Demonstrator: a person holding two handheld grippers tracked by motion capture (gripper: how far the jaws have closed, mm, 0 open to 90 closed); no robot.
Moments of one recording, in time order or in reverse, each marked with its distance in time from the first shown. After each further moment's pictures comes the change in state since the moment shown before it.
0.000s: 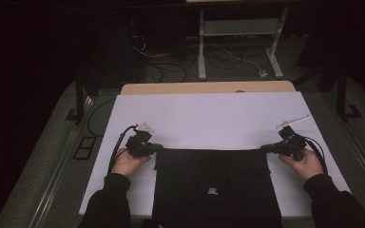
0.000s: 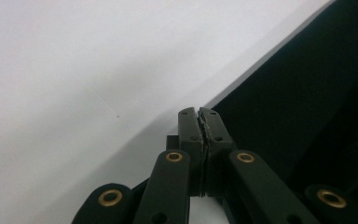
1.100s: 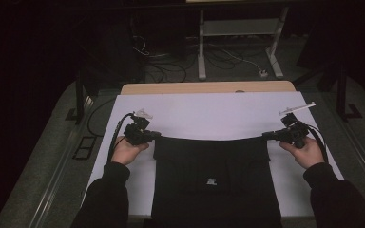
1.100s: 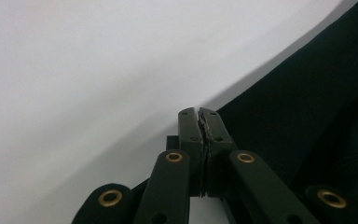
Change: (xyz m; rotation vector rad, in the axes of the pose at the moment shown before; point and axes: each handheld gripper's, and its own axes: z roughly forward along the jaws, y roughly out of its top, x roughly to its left) left arm 0.017 0.035 -0.014 -0.018 0.044 -0.014; right arm -0.009 0.031 -0.015 -0.051 -0.026 0.020
